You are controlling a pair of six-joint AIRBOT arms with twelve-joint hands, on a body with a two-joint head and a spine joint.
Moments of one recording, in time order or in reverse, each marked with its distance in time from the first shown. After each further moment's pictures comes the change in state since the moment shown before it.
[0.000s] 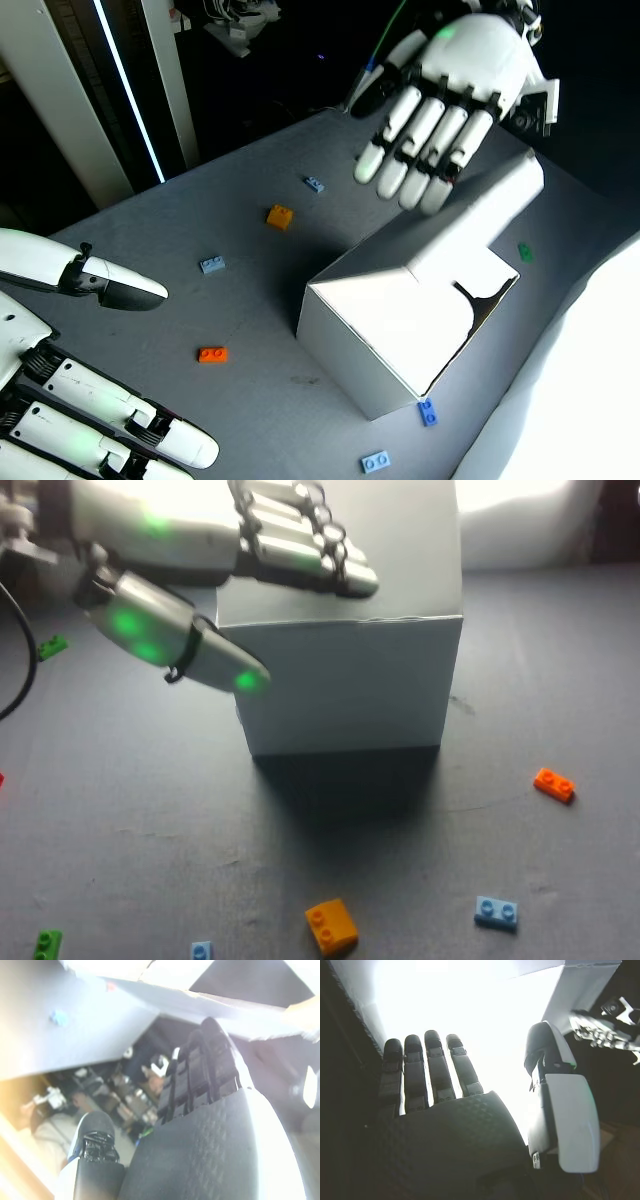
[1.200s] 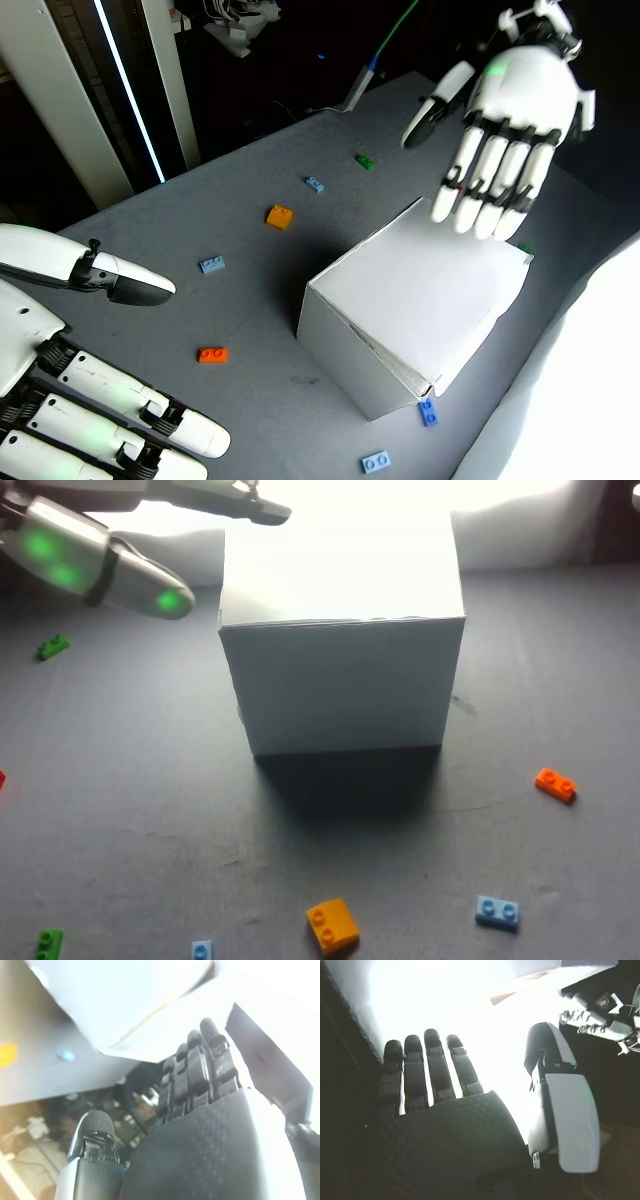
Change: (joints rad) left arm -0.144 0.052 0.107 0.128 -0.036 -0.098; right arm -0.001 -0.005 0.000 -0.006 -0.001 0.000
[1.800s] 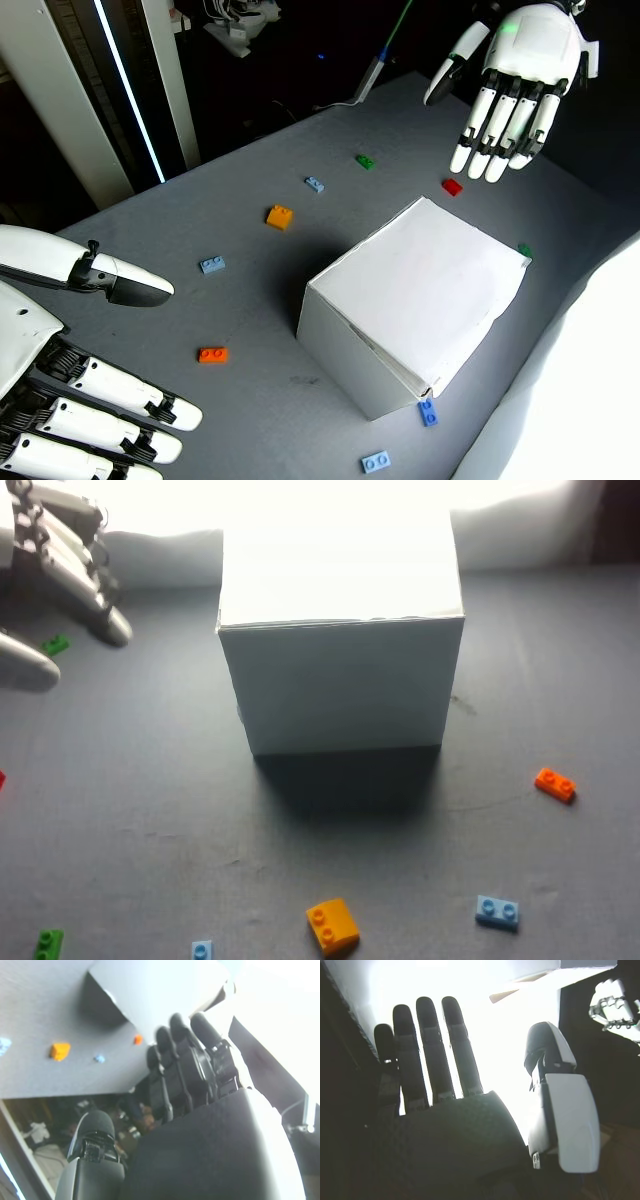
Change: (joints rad) left arm -0.013 0.222 -0.134 0.170 -0.092 -0.083; right arm 0.000 0.000 0.000 -0.003 0.000 0.000
